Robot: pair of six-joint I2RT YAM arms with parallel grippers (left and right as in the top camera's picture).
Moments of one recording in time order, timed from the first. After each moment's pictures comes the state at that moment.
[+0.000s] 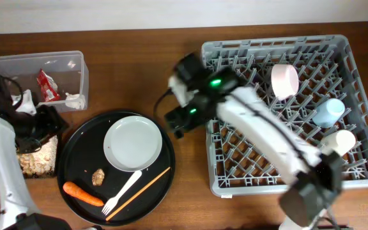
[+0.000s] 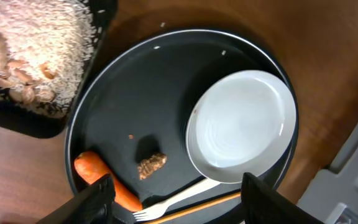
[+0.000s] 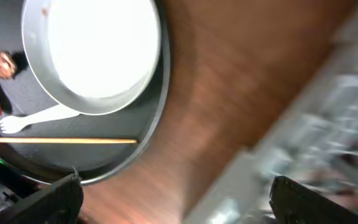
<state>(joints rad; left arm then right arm) 0.45 1.54 1.52 -1.37 0.23 -0.09 0.63 1.87 1.76 -1.21 -0.19 0.10</state>
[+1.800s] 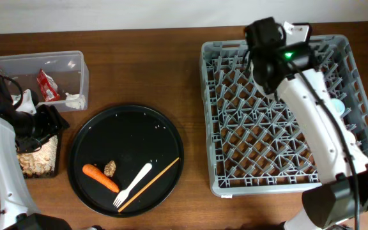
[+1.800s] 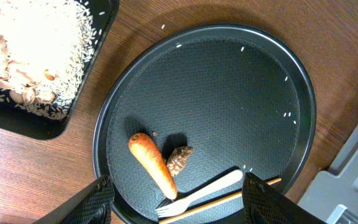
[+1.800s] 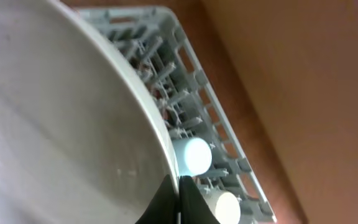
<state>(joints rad) 0.46 1.54 1.52 -1.37 0.24 -0.09 0.28 1.77 1.78 -1.24 0.91 0.42</state>
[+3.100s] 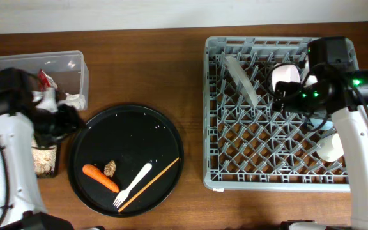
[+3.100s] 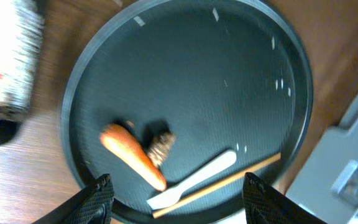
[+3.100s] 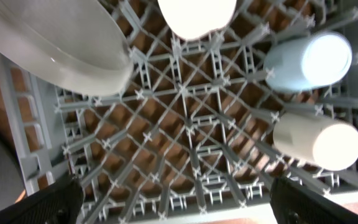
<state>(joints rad) 0.32 1.54 1.47 -1.36 0.24 -0.09 0.02 1.49 1.65 -1.39 0.05 0.24</state>
